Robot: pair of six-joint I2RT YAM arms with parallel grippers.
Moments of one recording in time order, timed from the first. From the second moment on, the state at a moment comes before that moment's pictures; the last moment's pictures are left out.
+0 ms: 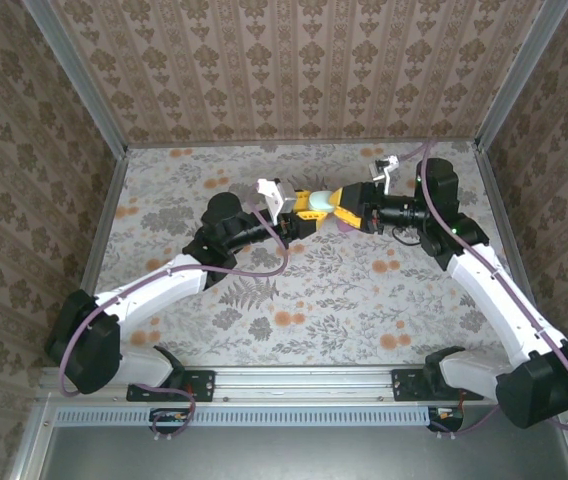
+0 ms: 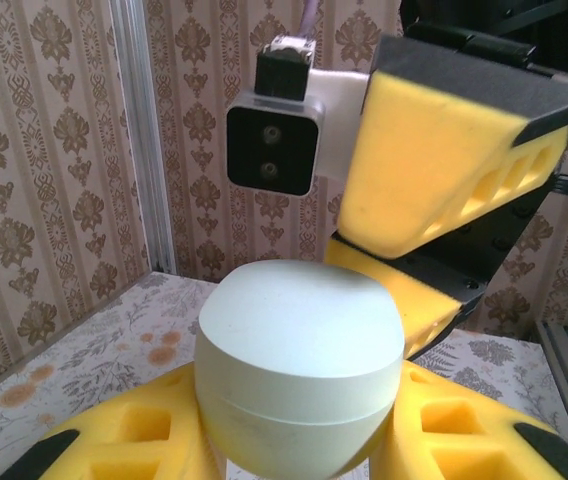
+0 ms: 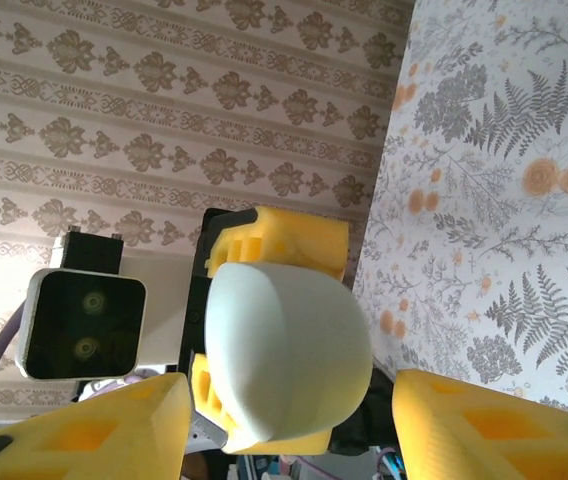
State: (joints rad) left arm -0.76 1.35 0.88 0.56 0.57 -0.05; right arm 0.27 1.17 1.05 -0.18 -0.93 1.04
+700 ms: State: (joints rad) left arm -0.76 1.33 0.86 0.55 0.55 -0.05; right arm 0.28 1.24 1.04 -0.04 -0.97 1.11
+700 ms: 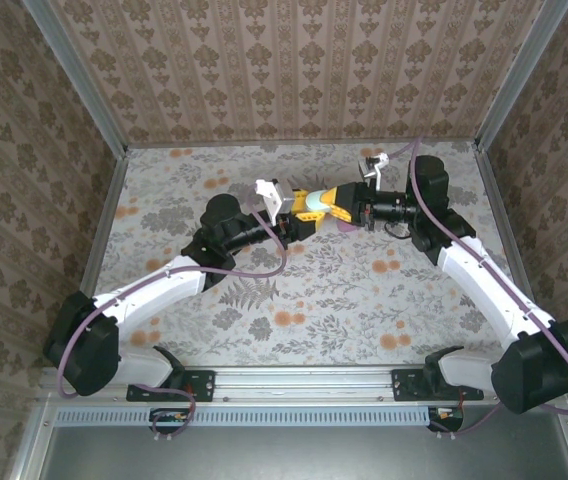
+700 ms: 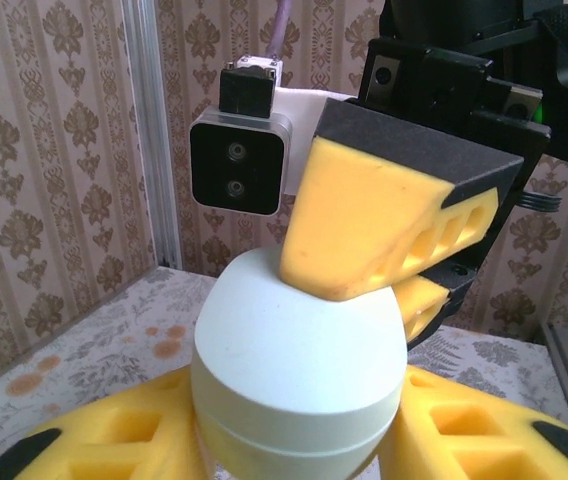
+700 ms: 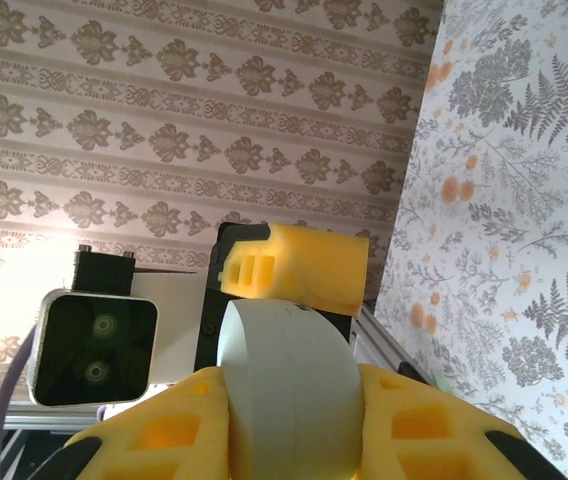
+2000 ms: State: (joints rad) left arm -0.75 1.18 0.75 0.46 0.28 0.01; right arm 0.33 1.71 0.80 0.00 -0.47 0.92
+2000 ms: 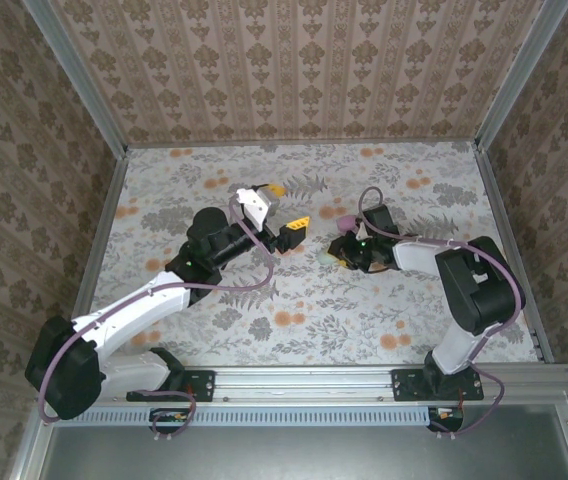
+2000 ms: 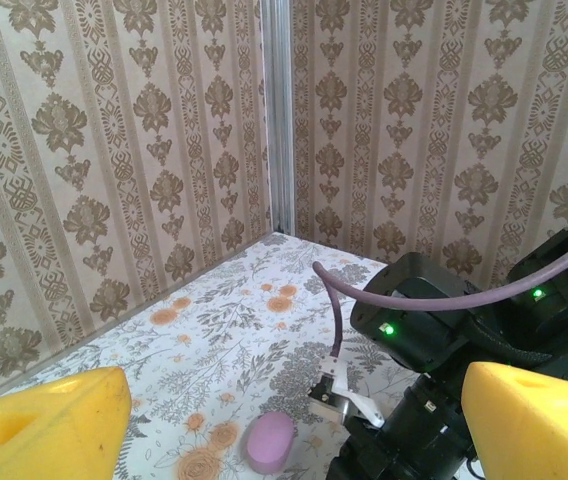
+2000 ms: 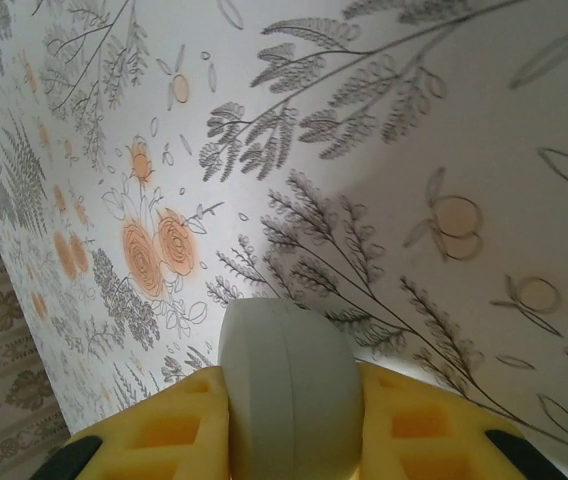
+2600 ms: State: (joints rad) left arm -0.74 1.19 0.75 0.46 0.28 0.01; right arm 0.33 1.71 0.80 -0.04 -0.43 0.83
